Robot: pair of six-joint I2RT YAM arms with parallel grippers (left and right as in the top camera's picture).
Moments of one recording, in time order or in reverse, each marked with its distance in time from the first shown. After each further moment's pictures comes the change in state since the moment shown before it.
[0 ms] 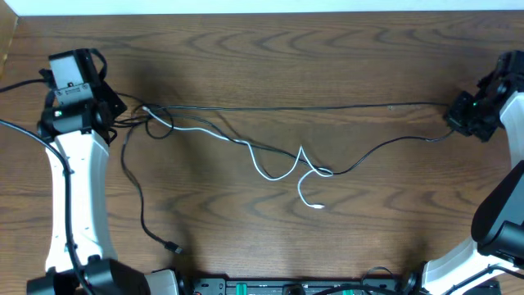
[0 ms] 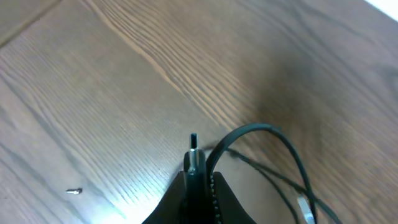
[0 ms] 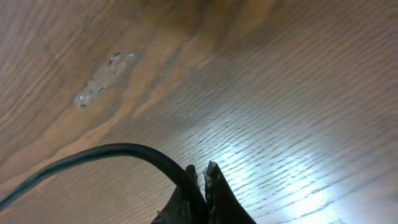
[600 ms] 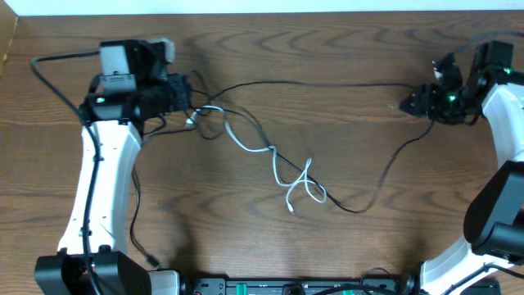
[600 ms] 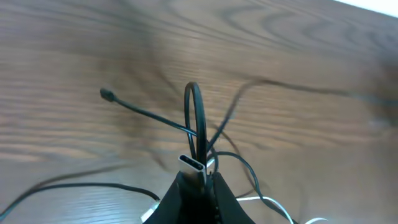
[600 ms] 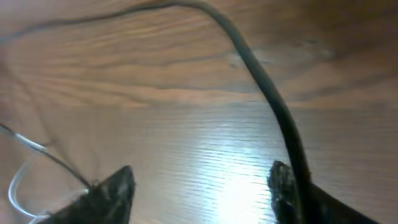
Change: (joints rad) left arm -0.225 0.035 0.000 0.071 0.629 0.252; right arm 0.122 0.000 0.062 -0.047 -0.335 -0.395
